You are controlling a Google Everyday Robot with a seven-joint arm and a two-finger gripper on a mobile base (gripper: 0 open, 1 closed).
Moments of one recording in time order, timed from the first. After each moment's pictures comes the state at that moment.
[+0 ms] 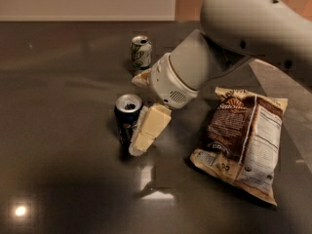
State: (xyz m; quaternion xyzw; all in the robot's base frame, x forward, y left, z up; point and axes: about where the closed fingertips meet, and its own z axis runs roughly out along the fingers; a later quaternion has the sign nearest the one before) arm 0.445 0.043 0.897 -0.69 0.64 0.22 0.27
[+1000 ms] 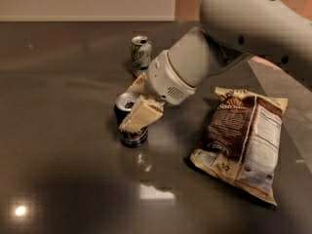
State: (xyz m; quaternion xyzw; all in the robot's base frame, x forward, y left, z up) arm 0.448 0.052 0.903 -0.68 0.63 0.24 0.28
